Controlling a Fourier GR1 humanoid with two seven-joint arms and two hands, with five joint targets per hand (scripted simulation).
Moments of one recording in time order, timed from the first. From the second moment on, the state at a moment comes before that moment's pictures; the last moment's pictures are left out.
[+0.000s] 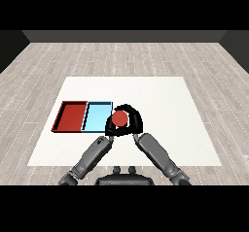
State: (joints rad) left arm -0.38 0.01 -0.54 -1.21 0.39 0.58 -0.45; right arm -0.44 0.00 0.54 -1.49 -0.24 -0.51 -0.30
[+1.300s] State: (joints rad) left arm -0.39 0.01 -0.46 -1.20 0.33 0.59 -0.46; right arm -0.29 -0.04 0.46 -1.68 -0.19 -0.43 -0.18
